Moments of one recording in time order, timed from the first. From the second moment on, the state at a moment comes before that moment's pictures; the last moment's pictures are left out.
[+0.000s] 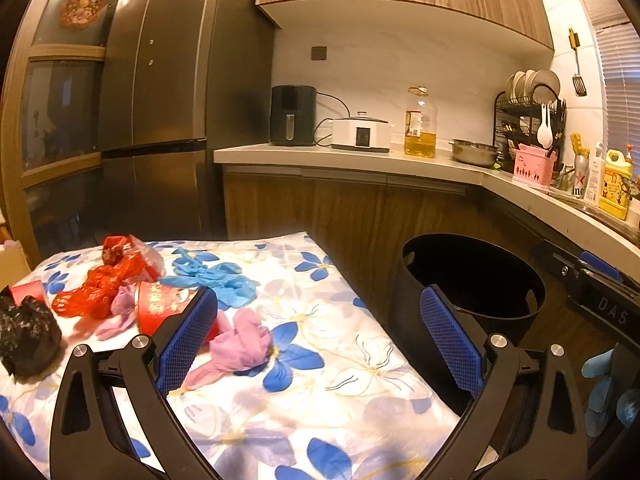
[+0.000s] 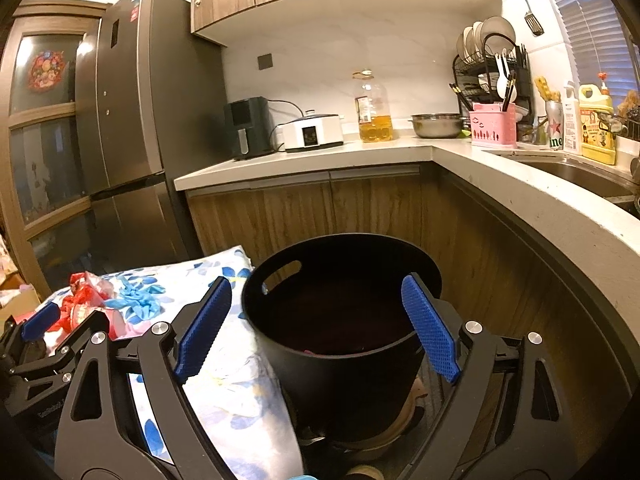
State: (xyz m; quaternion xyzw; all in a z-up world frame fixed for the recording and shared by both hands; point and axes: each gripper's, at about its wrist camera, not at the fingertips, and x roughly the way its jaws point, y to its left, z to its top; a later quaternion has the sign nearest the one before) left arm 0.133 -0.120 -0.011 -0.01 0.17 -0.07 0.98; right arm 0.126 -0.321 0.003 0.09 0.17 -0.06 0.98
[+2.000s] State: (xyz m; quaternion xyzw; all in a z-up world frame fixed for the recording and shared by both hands) left arm 0.124 0.141 -0.068 -0.12 0.27 0.14 0.95; right arm 0.190 -0.071 -0.048 0.01 0.23 0.16 0.96
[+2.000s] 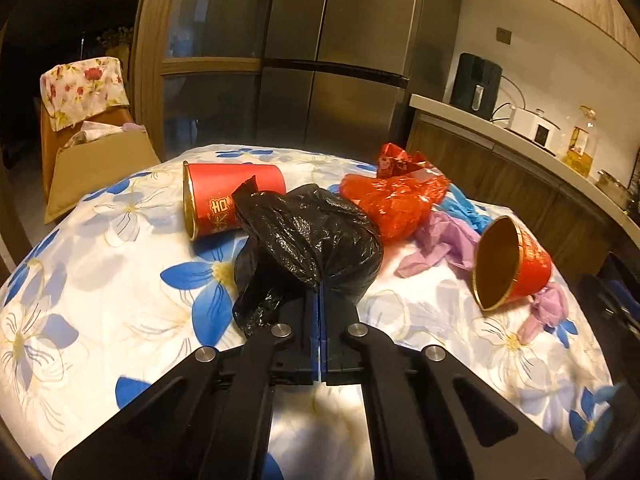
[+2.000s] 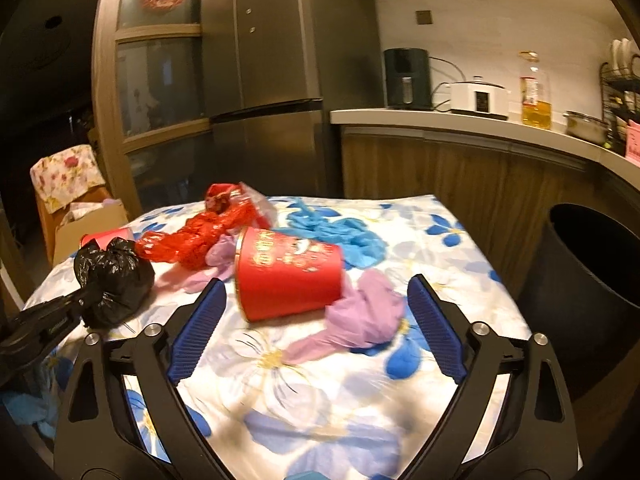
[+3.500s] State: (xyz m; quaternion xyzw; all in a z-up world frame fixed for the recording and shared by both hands) left arm 0.094 0.122 -0.050 -0.12 0.23 0.13 0.96; right arm 0.225 -0.053 -0.054 0.02 0.26 0.17 0.95
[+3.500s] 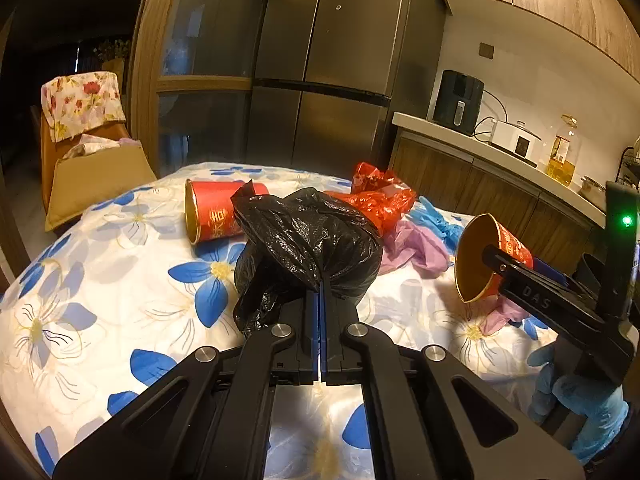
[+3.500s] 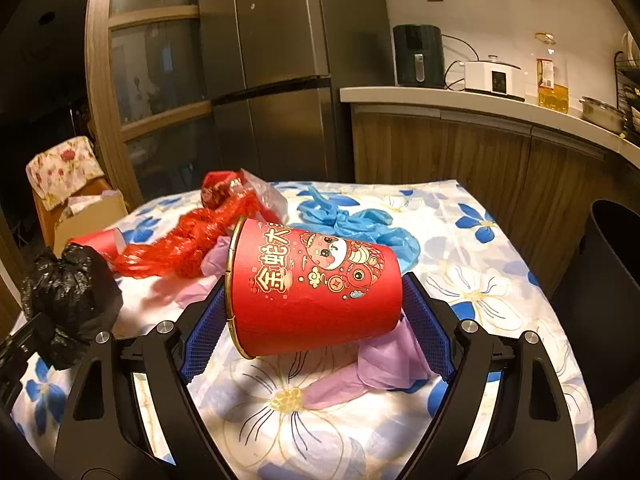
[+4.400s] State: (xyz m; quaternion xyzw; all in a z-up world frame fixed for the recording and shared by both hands) left arm 0.105 0.029 -0.013 -0.07 0.21 0.05 0.98; right arm 0.169 -0.171 0.002 0.05 0.19 0.11 0.97
